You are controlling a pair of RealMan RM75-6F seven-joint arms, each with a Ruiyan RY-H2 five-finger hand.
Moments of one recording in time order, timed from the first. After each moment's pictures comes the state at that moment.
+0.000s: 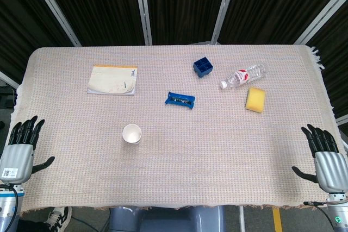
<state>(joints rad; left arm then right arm) -0.09 -1.26 -0.06 -1.66 1.49 1.53 0.26 0.07 -1.09 0.06 -1.63 -1.51 1.49 0.02</state>
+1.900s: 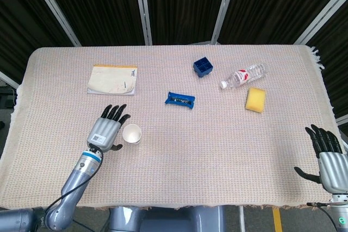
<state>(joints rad) -0.59 -1.49 -0.23 -1.87 0.94 1.12 0.87 0.06 -1.07 0.06 -1.63 -1.50 1.49 0.08</state>
